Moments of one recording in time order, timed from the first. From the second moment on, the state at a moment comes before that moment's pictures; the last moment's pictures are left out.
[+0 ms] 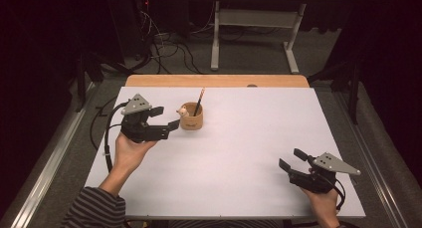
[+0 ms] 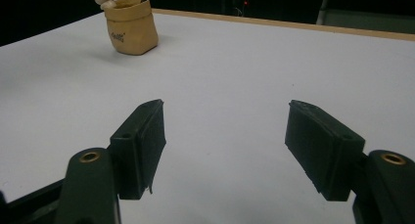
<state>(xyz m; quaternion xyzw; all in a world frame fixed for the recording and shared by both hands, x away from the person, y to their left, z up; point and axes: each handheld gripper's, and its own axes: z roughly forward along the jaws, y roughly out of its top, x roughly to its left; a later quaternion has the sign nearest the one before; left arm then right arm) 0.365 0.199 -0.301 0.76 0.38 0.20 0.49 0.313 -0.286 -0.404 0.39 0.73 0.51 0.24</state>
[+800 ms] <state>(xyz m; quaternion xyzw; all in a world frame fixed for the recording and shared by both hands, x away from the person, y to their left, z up) 0.350 0.202 -0.317 0.76 0.38 0.19 0.50 0.312 -0.286 -0.405 0.39 0.73 0.51 0.24</state>
